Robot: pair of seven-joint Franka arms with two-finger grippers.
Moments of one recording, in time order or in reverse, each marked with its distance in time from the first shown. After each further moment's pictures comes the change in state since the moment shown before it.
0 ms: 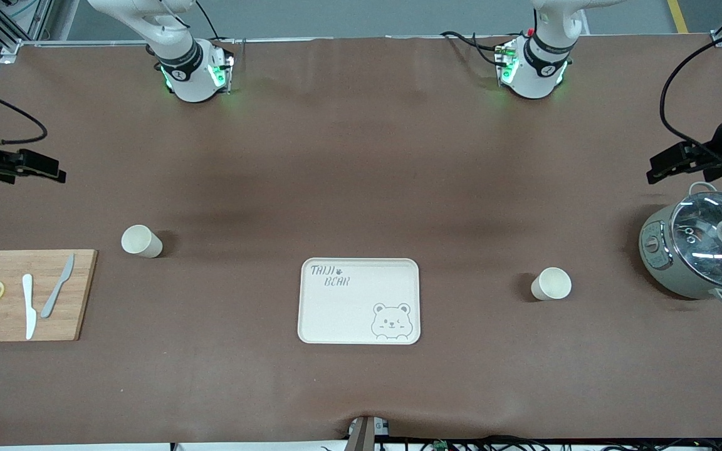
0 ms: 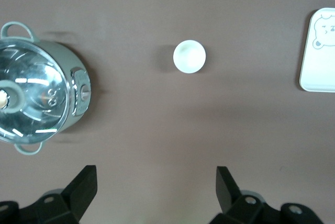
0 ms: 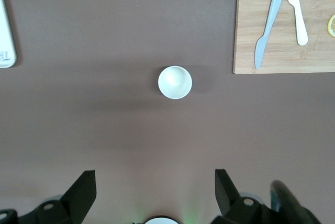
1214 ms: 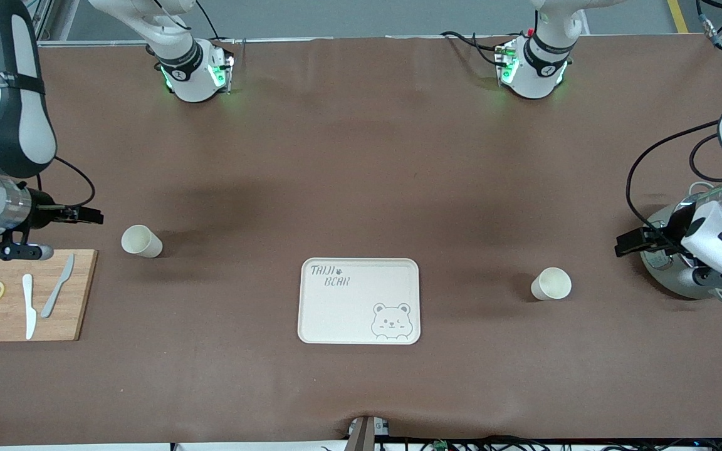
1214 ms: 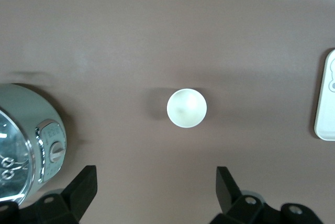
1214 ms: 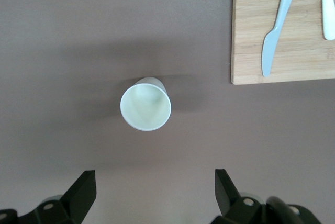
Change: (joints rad) left arm 0.000 0.224 -0.001 -0.007 0.001 0.274 0.000; right arm -0.041 0.102 -0.012 -0.294 -0.024 0.369 0.002
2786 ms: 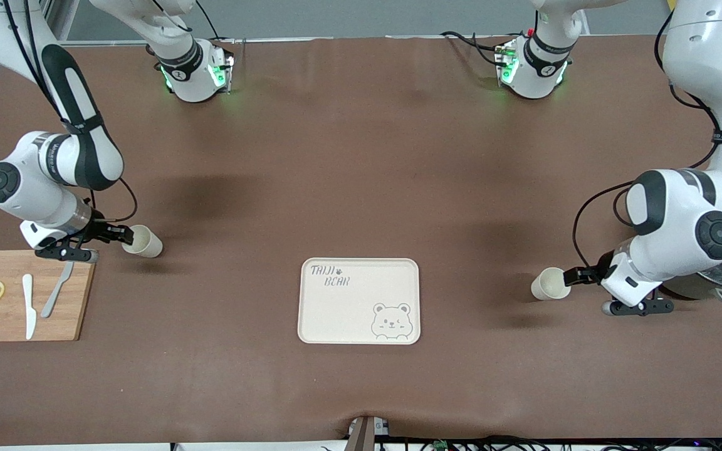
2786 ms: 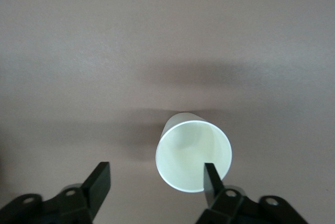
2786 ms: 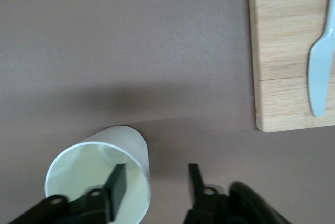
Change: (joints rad) left arm -0.004 0.185 -0.002 -0.234 0.001 0.416 -0.017; right arm -0.034 0.091 0.006 -0.362 0.015 0.649 0.004
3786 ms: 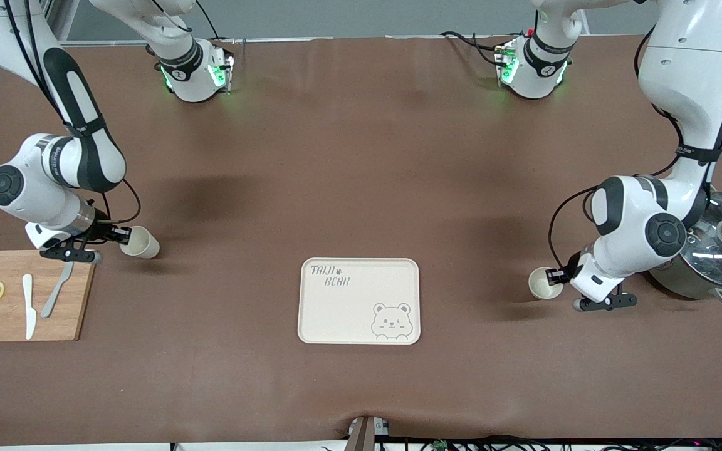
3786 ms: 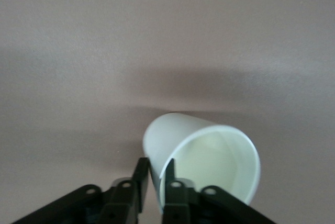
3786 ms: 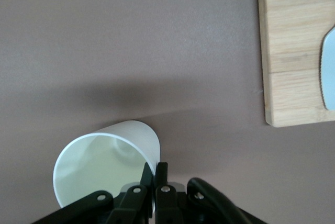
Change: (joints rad) left arm -0.035 0.040 -0.001 -0.122 0.000 0.185 -0.091; right arm 0.000 0.002 0.006 0.011 0.017 -0.037 0.005
